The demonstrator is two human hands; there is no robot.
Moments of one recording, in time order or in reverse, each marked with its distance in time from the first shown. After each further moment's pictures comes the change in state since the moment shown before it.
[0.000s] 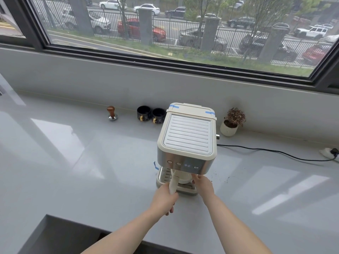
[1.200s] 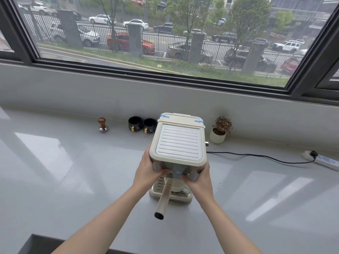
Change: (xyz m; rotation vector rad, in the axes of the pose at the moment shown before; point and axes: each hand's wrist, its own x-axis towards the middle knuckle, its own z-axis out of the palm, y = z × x) left_hand 0.027 0.049 -0.071 -0.086 0.315 0.462; right_hand -0.056 -0.037 -0.034 0.365 0.232 -0.417
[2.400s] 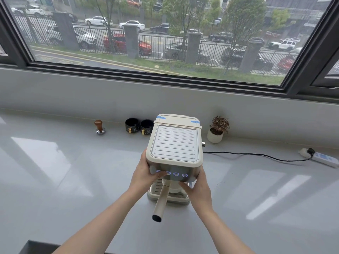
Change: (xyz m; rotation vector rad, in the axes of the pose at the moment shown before) left_hand -0.002 -0.003 0.000 -0.067 -0.051 -0.016; right_hand -0.012 0.022 -0.002 -0.182 -0.014 -0.024
